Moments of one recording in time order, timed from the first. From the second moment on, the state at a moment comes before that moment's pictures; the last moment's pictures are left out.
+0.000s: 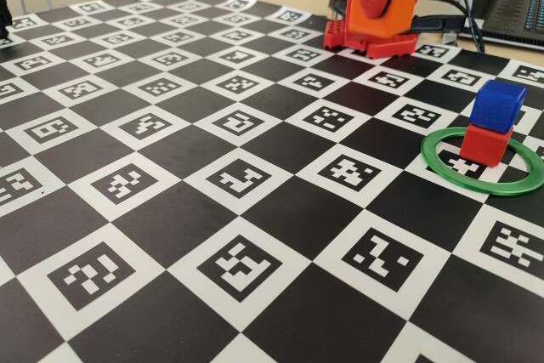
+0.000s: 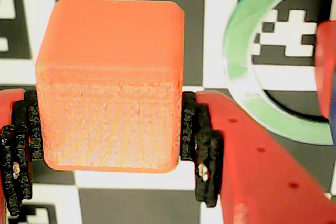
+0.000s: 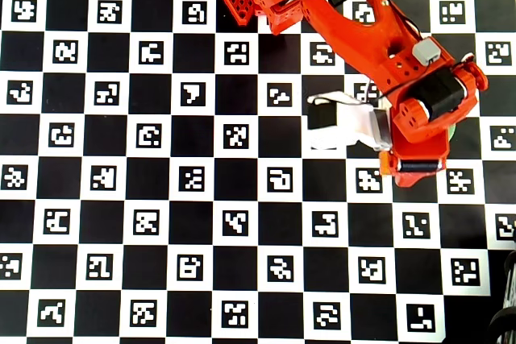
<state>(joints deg) -30.7 76.5 57.2 99.9 32.9</state>
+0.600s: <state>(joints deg) -42.5 89.0 66.1 99.9 40.8</state>
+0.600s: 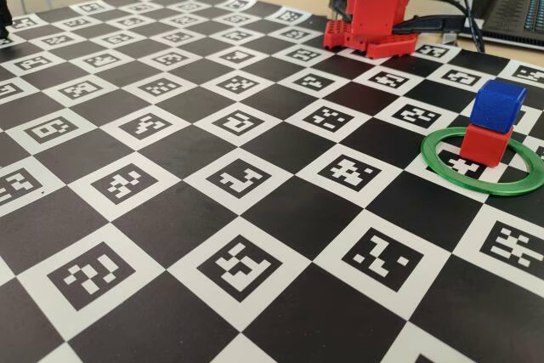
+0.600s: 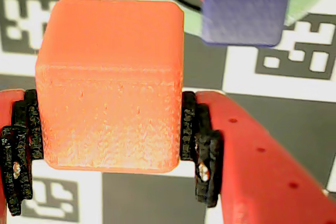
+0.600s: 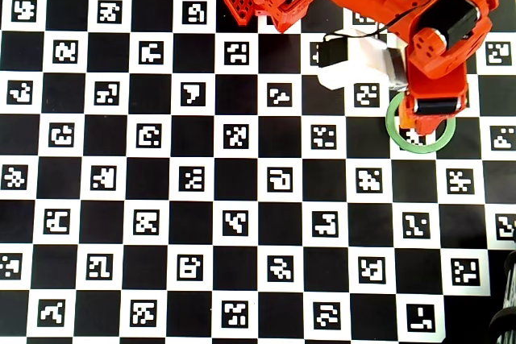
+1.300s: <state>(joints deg) -55.0 84.2 66.0 97.4 48.4</state>
